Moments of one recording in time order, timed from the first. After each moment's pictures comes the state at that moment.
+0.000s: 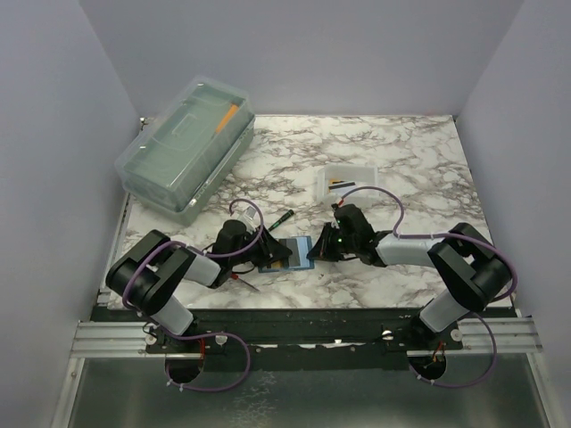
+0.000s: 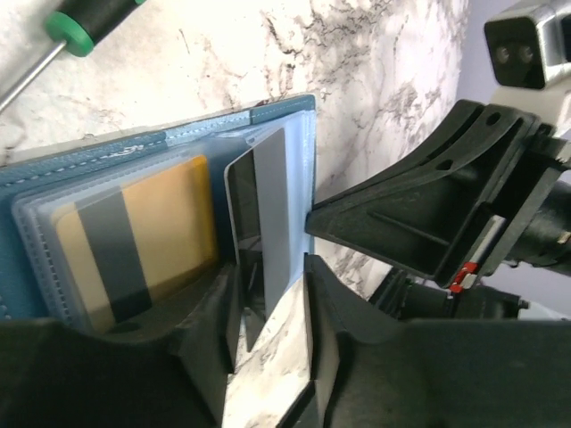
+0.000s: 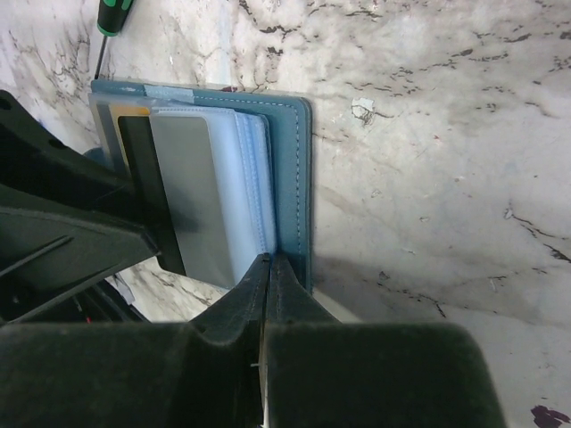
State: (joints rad) left arm -0.57 1.57 0.30 0.78 0.39 -1.06; right arm 0.69 1.59 0.60 0.20 -0.26 0.85
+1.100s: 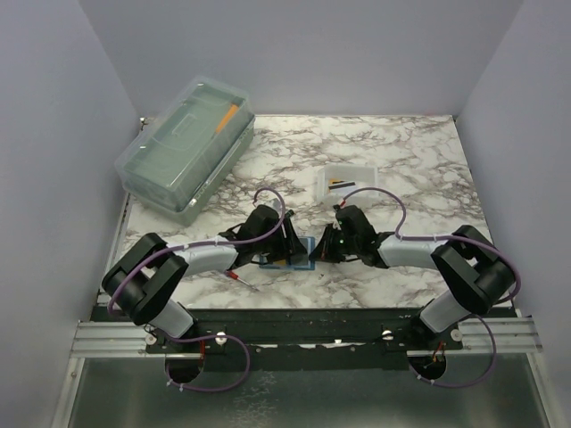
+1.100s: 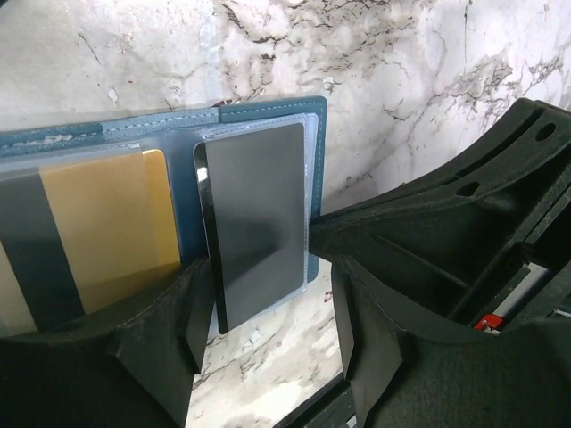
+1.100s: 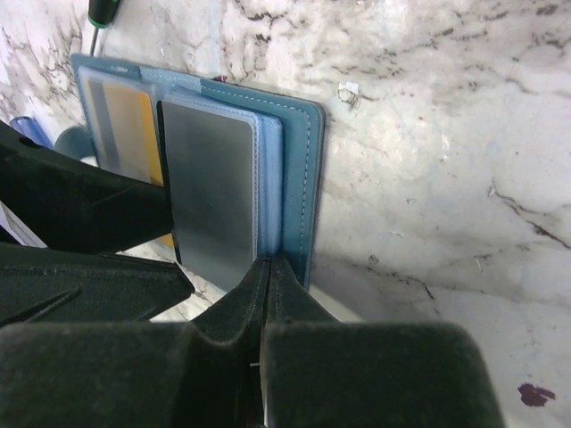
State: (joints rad) left arm -0.74 1.52 0.61 0.17 0.19 -0.93; right arm 0.68 1.57 0.58 0.20 -0.26 0.85
